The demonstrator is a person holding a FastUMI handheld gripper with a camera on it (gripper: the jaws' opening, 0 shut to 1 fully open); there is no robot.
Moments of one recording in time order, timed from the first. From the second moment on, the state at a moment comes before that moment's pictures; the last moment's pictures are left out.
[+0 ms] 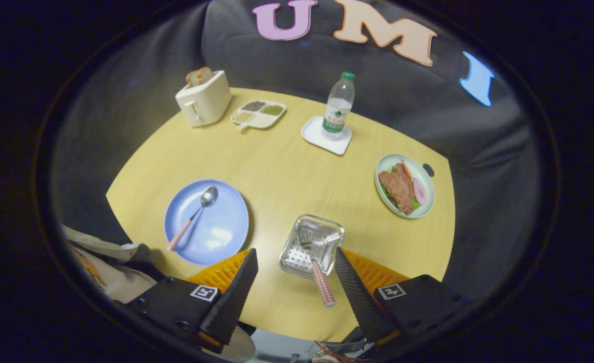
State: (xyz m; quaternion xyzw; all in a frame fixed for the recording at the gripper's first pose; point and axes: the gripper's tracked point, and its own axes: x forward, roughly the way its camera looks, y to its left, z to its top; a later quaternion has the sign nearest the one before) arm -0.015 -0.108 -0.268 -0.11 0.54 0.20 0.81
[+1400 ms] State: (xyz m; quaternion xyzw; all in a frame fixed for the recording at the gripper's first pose) arm -0.091 0.039 -0.322 0.00 0.43 0.09 0.90
